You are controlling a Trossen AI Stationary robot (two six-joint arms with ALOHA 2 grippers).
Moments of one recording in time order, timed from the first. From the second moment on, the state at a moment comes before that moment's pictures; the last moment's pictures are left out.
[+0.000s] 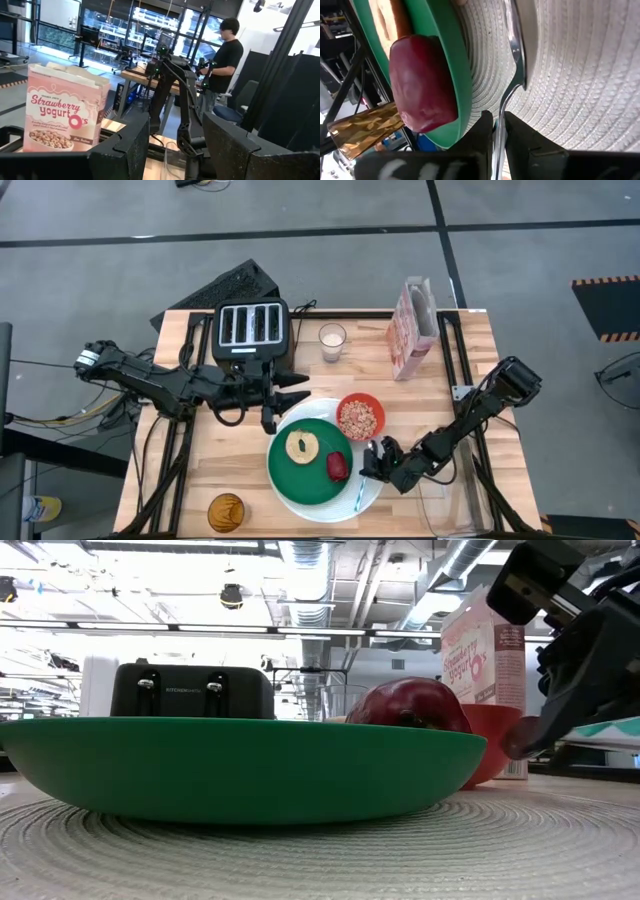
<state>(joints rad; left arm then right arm) -0.27 1.22 1.02 0.30 -0.40 -0.25 0.68 1.69 0.69 0.23 0.41 2.27</state>
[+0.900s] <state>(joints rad) -0.27 1.17 1.02 0.30 -0.34 -0.24 0.65 1.69 0.69 0.21 0.36 2.21</state>
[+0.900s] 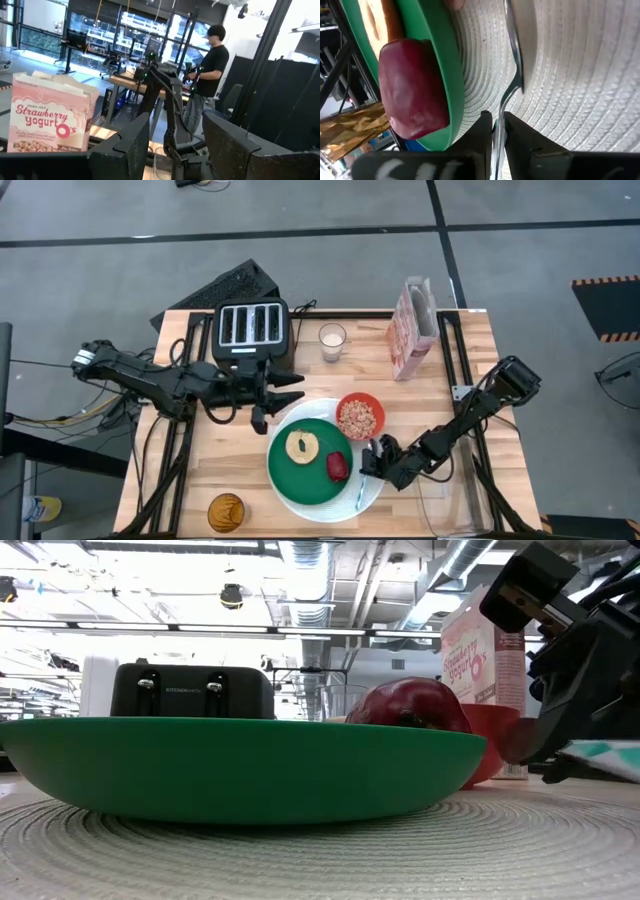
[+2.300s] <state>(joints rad) -0.36 0.45 0.88 -0.44 -0.35 -0.22 0.51 1.69 0.69 1.46 0.51 1.37</state>
